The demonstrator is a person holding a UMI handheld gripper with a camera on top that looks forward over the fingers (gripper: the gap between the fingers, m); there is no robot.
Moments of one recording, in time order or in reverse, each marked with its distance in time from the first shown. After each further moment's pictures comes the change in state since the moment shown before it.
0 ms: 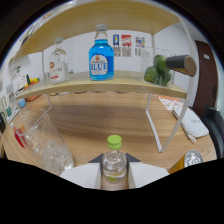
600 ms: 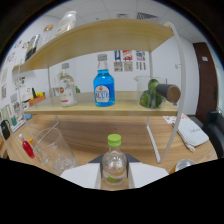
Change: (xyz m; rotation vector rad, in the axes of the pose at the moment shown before) arm -0.006 -0.041 -0.023 0.162 -0.049 0.024
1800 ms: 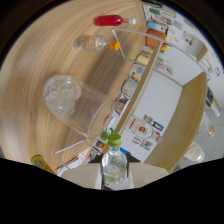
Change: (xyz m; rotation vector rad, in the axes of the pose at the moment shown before) arm -0.032 -0.100 -0.031 -0.175 0.316 -2.030
